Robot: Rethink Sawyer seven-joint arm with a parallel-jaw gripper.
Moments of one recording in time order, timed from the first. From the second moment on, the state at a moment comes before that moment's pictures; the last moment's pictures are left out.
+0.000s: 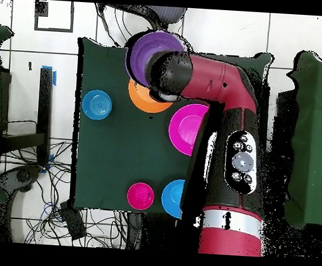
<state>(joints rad) -0.25 -0.64 0.05 1.24 -0.08 0.89 1.75</state>
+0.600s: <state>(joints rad) -0.25 -0.64 0.05 1.25 -0.08 0.89 1.75</state>
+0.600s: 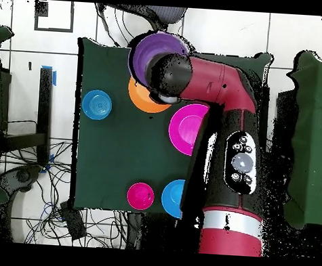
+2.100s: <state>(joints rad) -0.24 -0.77 0.01 1.29 -0.10 0.97 1.75</state>
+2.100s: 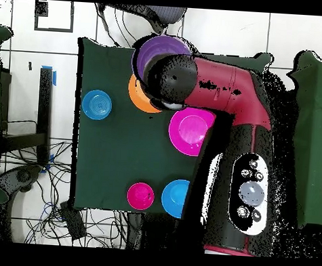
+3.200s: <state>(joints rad) -0.40 -0.89 0.01 1.38 -0.13 1.00 1.75</state>
